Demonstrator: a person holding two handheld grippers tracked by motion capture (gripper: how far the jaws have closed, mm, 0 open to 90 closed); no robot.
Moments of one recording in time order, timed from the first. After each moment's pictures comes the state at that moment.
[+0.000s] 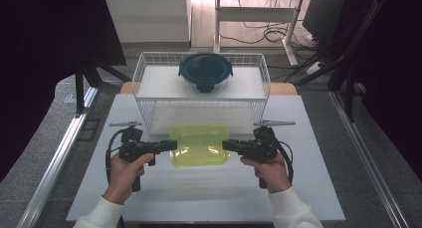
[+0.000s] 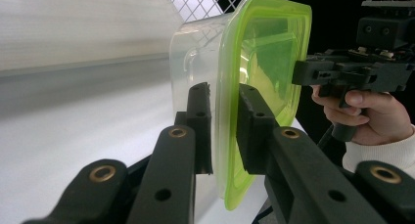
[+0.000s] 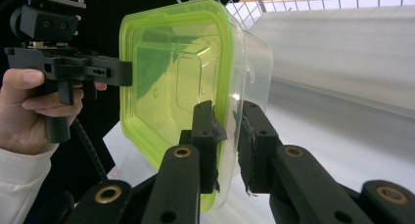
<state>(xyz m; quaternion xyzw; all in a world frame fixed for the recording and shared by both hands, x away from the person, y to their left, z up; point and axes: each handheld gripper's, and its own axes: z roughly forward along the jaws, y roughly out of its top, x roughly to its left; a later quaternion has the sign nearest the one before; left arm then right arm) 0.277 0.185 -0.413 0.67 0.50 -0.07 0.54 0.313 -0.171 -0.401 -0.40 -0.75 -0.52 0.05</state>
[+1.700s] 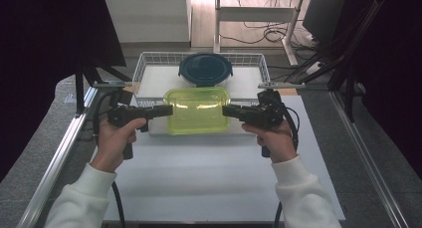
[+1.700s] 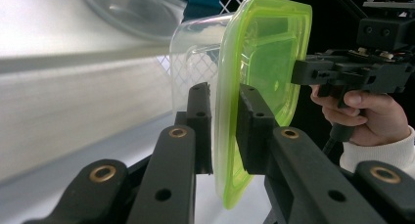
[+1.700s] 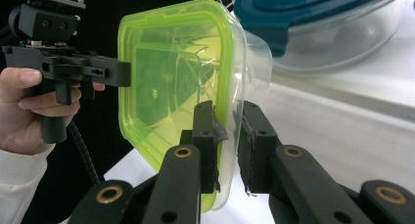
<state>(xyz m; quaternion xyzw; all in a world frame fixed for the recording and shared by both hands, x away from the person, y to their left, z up) 0.311 0.194 -0.321 0.68 0.46 -0.03 0.57 0.343 -0.160 -0.310 -0.37 -0.75 -0.55 0.00</state>
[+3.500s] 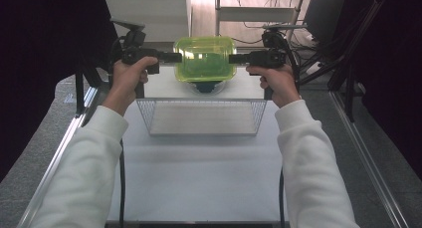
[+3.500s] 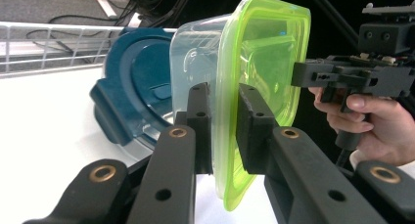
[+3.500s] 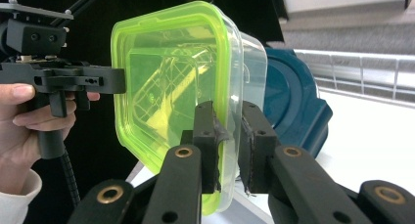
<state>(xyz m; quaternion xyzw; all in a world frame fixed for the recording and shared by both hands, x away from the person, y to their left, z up) 0.437 0.193 -0.265 0.67 0.48 -0.05 0.57 0.459 -0.160 -0.246 -0.43 -0.73 -0.53 0.01</state>
